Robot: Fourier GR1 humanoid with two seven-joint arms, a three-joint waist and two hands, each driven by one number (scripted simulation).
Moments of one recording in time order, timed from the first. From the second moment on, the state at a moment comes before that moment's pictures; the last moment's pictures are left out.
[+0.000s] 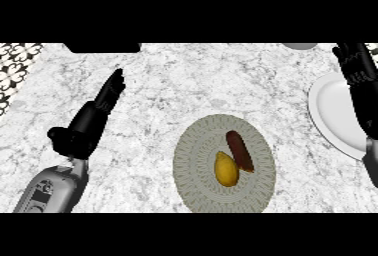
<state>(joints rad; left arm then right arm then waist) -0.27 0.26 -0.19 -1.58 0.06 0.08 0.09 -0.35 -0.55 0.09 -1.61 -0.15 -0.16 0.00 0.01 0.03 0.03</state>
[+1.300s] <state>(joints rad) -0.18 0.29 -0.01 -1.38 0.12 0.08 0.14 -0.38 -0.43 0.37 -1.01 0.14 0.26 -0.76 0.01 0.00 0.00</state>
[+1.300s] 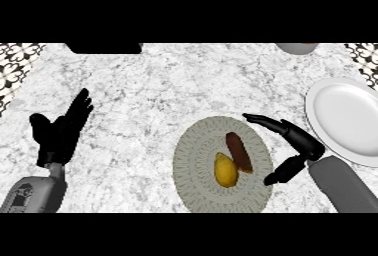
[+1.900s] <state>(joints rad) -0.16 0.27 0.01 -1.40 0.10 0.07 0.15 -0.40 -0.43 0.45 -1.17 0.35 0.32 -0.52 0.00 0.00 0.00</state>
